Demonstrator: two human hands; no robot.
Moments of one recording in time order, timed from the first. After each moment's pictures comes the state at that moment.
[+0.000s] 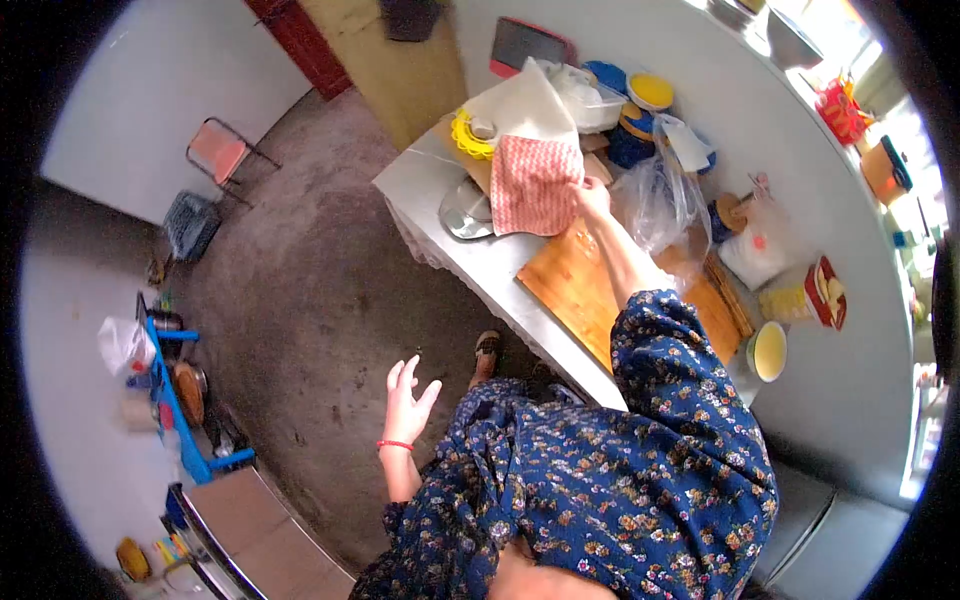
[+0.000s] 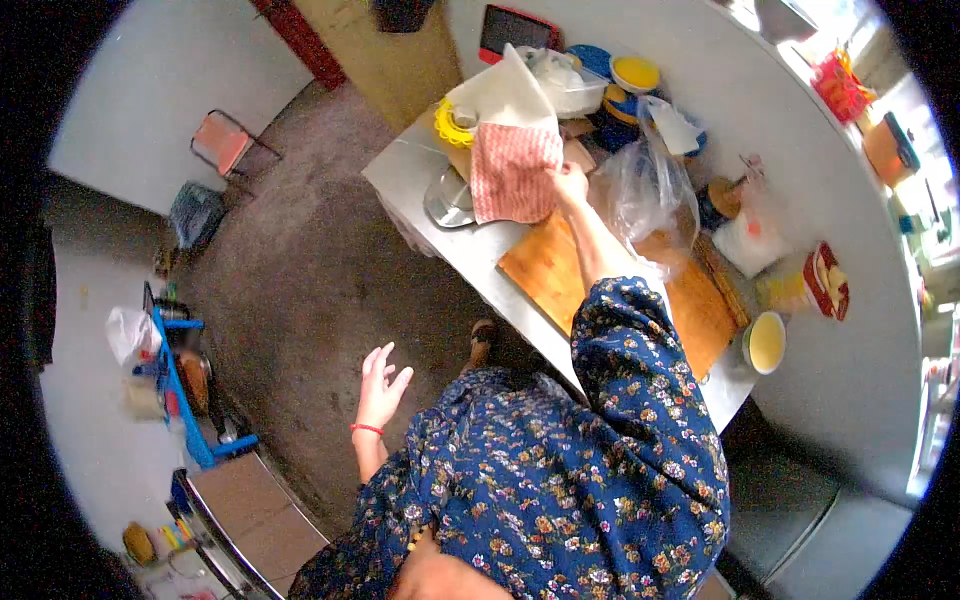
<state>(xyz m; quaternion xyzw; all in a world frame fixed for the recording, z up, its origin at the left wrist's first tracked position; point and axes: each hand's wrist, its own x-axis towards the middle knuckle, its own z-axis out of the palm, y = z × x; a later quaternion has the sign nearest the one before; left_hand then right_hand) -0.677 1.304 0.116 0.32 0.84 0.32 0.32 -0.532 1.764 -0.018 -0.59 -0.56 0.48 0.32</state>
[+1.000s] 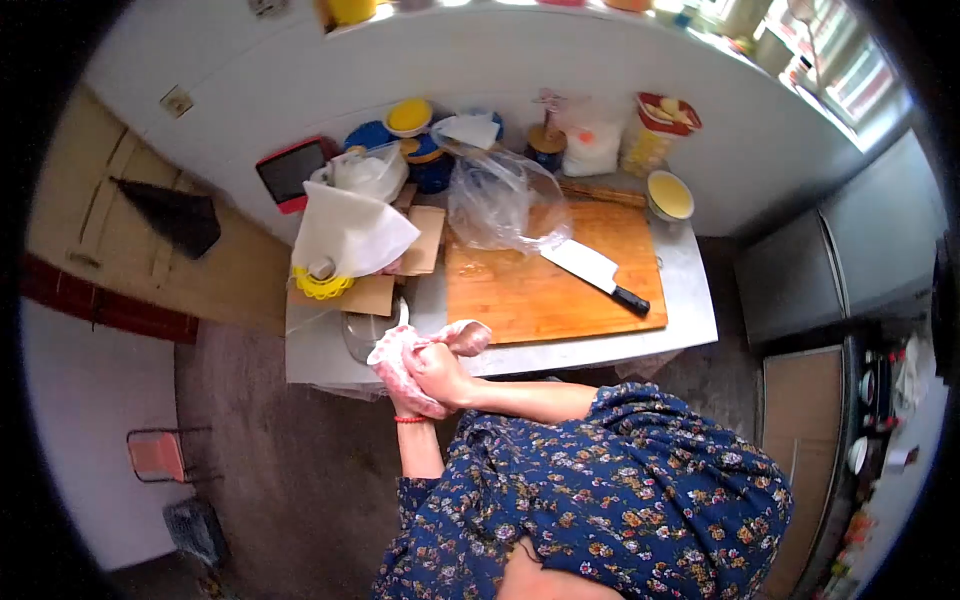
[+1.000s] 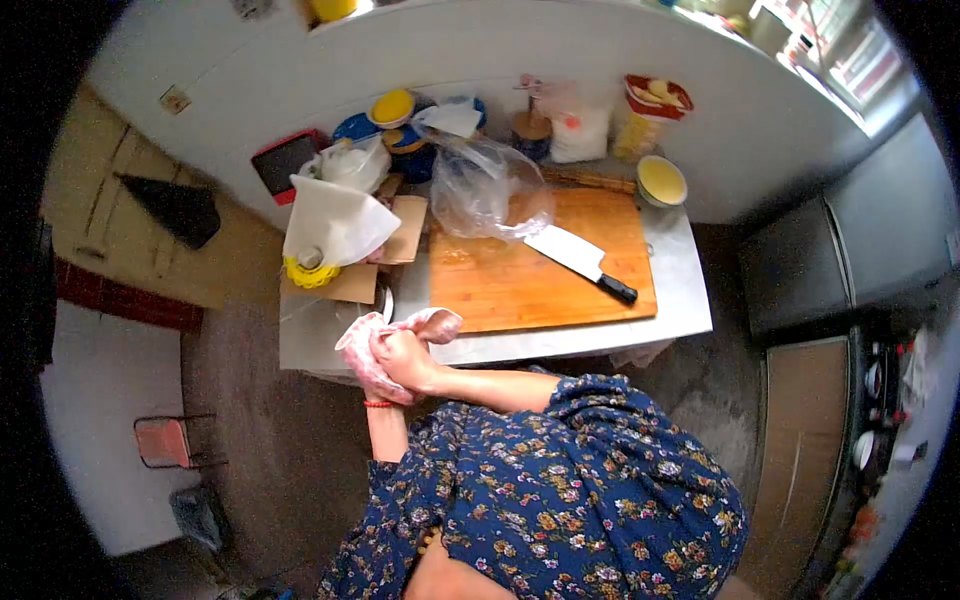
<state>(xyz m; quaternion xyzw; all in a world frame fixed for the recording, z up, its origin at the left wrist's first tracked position) -0.658 1.502 0.033 0.44 0.51 0.55 0.50 -0.562 1.513 0.081 -0.45 -0.62 0.45 0.46</state>
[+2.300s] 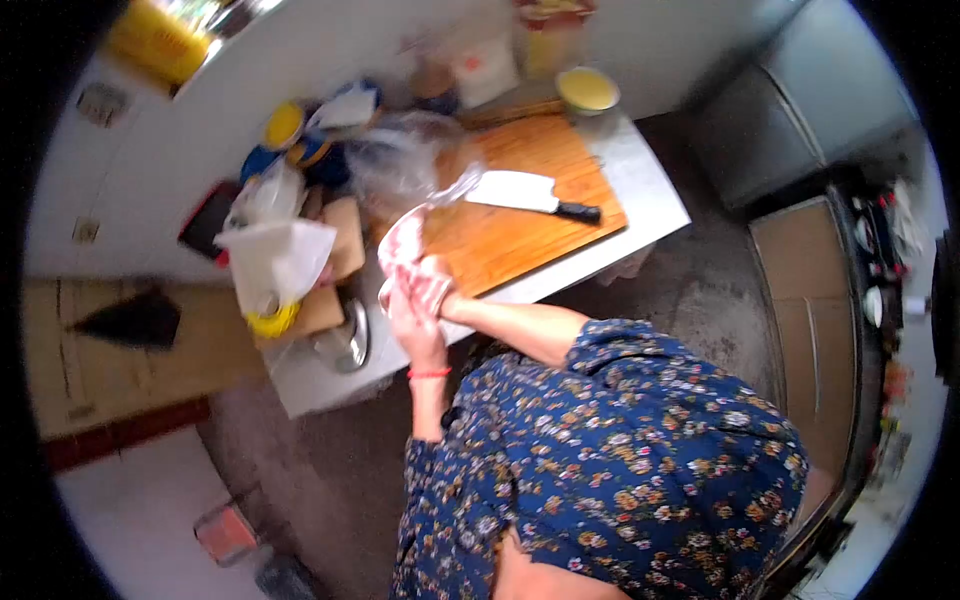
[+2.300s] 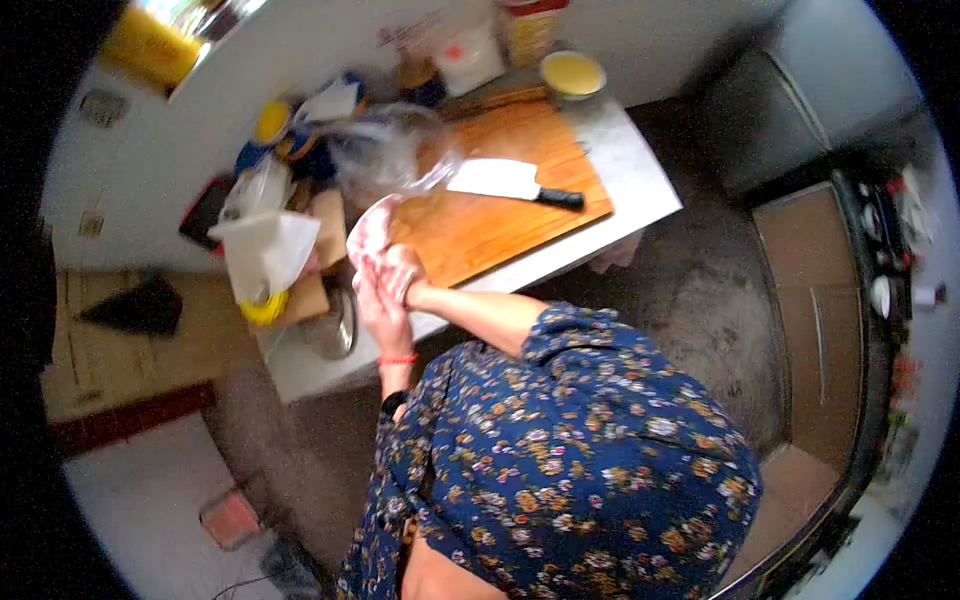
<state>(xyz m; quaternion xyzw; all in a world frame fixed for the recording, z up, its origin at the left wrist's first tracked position) -0.546 1.515 0.051 0.63 0.51 0.50 0.30 -0.475 1.569 0.009 -0.52 -0.61 0.36 0.48</state>
